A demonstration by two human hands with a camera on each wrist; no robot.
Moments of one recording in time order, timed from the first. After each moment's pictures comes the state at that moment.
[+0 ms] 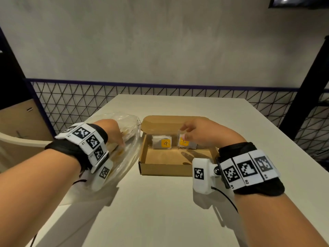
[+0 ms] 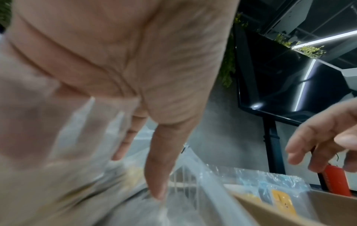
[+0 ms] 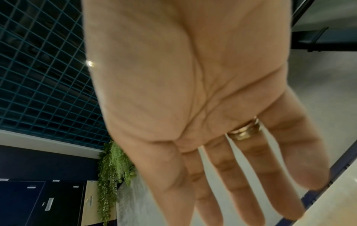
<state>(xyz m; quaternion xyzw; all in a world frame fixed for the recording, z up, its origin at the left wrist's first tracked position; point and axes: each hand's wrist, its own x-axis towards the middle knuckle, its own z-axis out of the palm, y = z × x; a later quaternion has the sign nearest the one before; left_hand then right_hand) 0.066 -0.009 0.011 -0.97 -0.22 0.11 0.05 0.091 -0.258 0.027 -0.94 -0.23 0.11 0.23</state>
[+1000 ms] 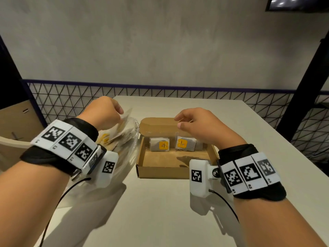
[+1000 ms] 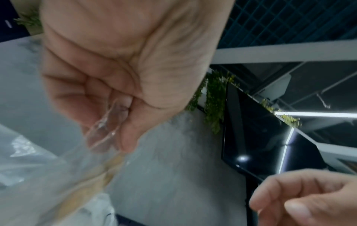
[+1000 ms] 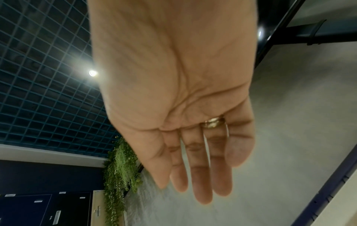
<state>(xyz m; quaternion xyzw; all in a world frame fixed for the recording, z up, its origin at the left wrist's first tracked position) 0.046 -0.028 0.052 -0.95 -0.21 -0.14 -0.20 0.089 -0.257 0.037 -0.91 -0.27 -0.01 0.32</state>
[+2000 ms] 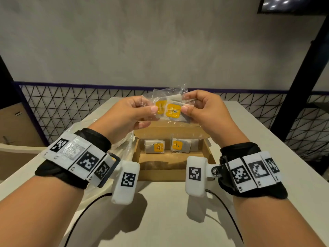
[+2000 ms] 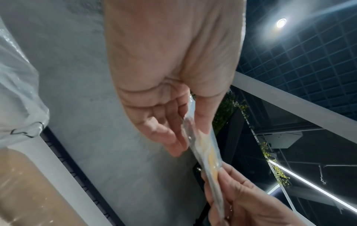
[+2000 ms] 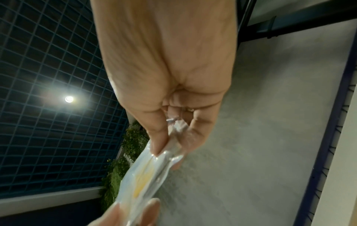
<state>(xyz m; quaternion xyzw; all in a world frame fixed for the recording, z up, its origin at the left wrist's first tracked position) 0.039 -0.083 0.055 -0.75 0.03 -0.07 -0.65 0.096 -0.271 0.044 -0.74 -0.28 -0.06 0.61</state>
